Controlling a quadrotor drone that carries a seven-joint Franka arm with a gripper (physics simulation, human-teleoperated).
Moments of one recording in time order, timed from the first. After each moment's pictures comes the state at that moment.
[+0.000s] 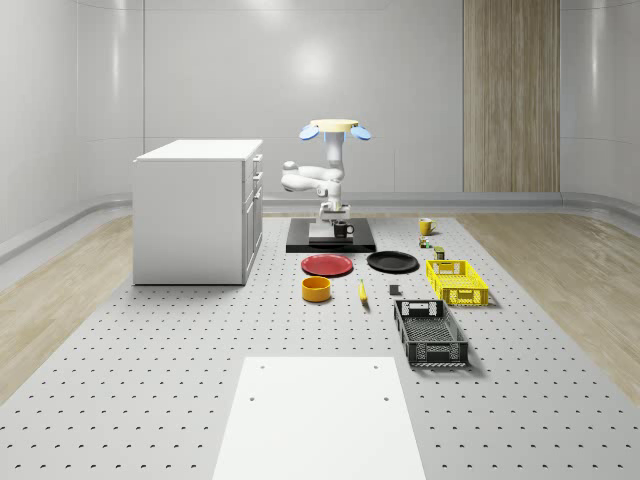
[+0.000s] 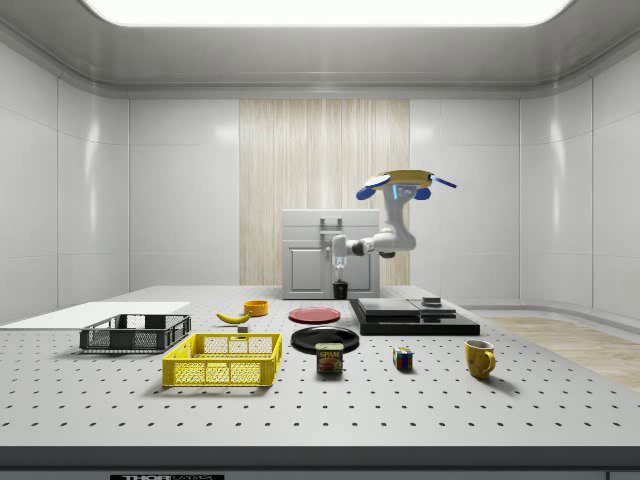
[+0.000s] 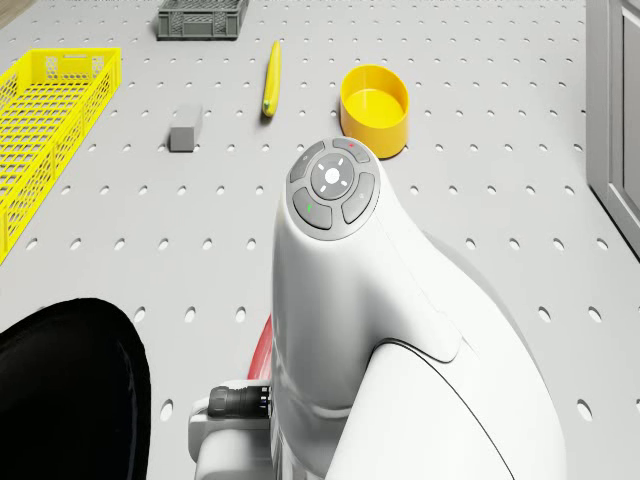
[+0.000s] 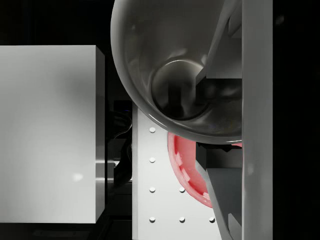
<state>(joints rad) -1.20 -1.57 1.44 -2.83 -1.70 1.61 1.67</state>
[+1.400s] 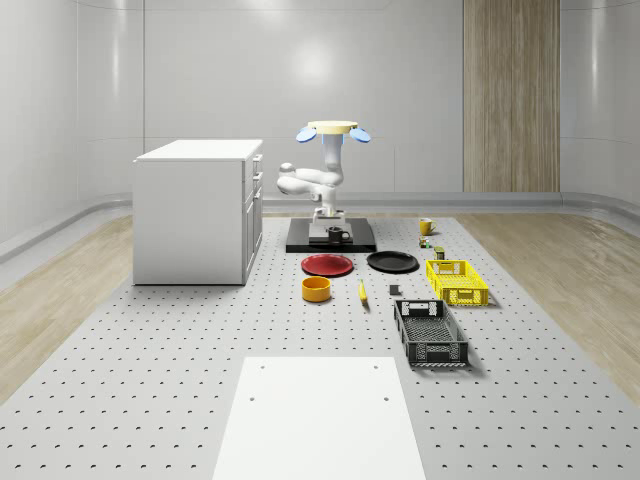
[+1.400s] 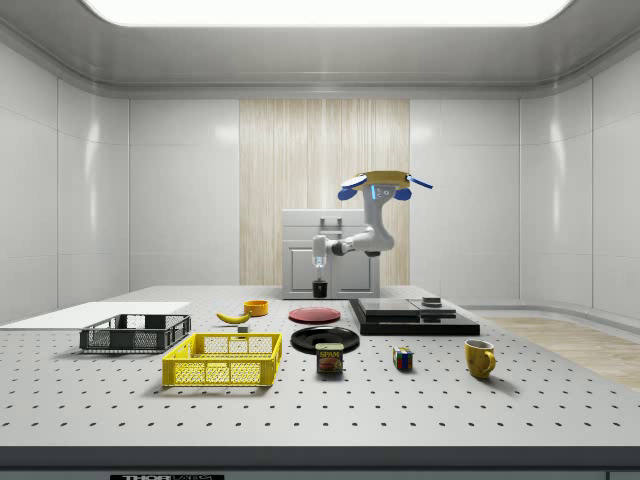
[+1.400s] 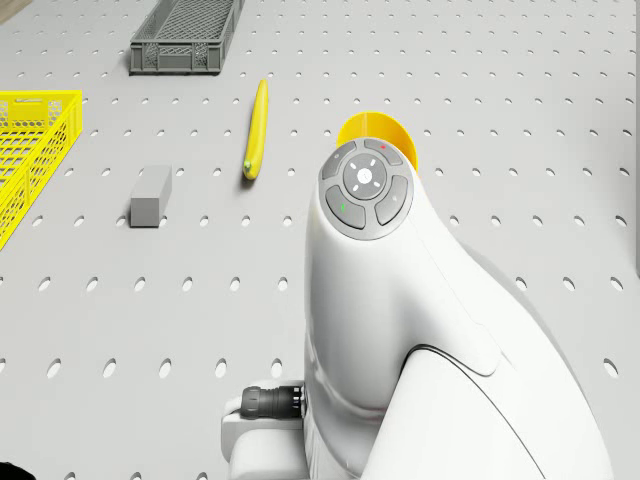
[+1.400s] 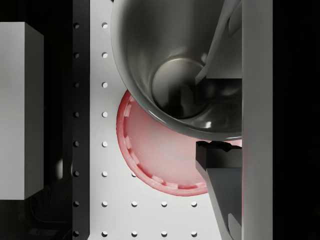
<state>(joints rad) -1.12 -1.59 1.44 -2.82 -1.68 1.63 1.59</state>
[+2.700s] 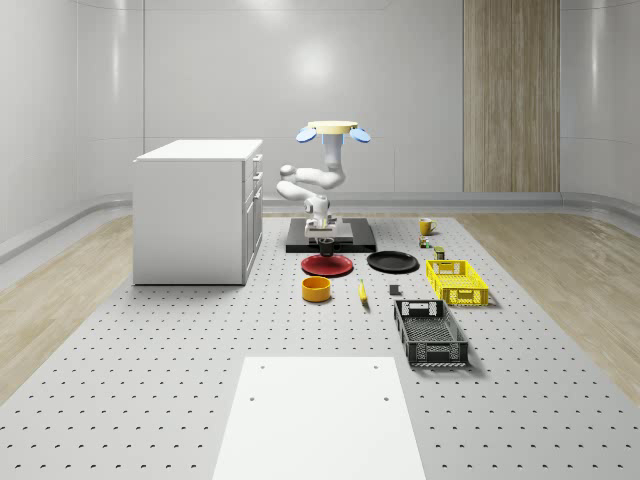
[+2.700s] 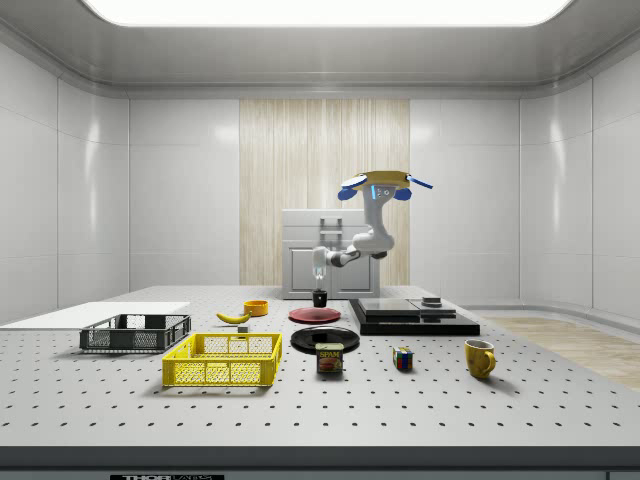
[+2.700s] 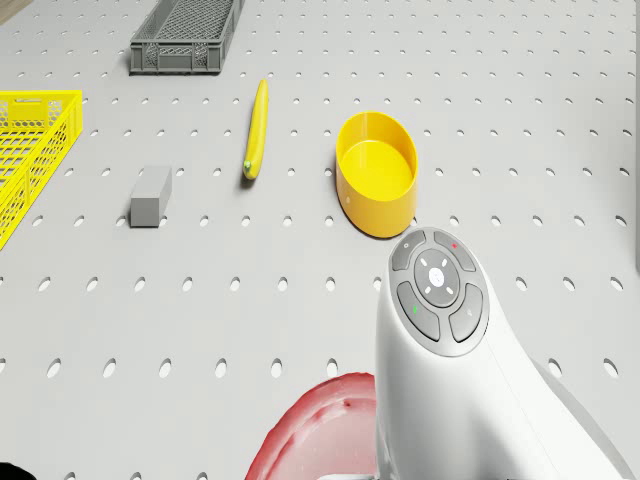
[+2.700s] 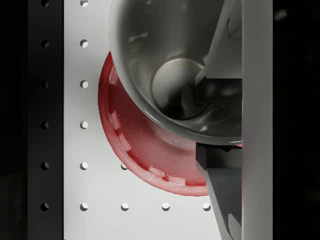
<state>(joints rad) -1.07 -1.59 1.19 -2.73 -1.91 1.74 1.46</state>
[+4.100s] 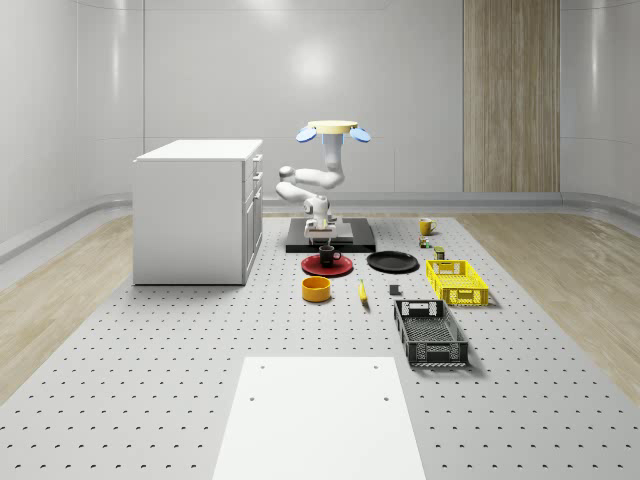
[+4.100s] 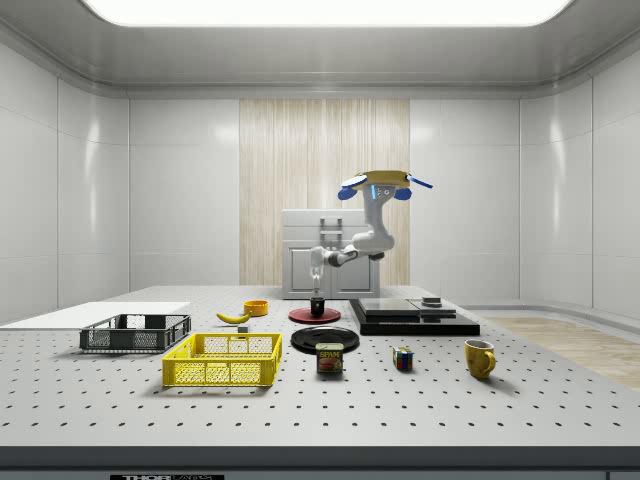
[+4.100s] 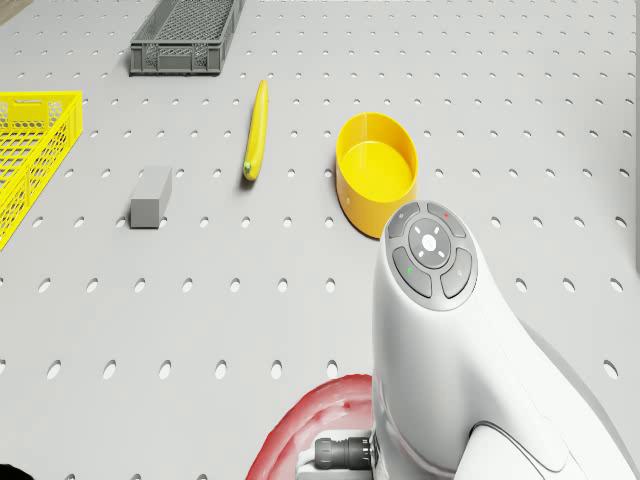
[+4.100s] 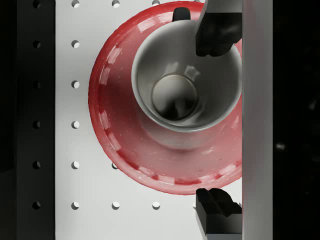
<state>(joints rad) -1.11 -1.56 1.24 -2.69 -1.87 1.71 1.47</state>
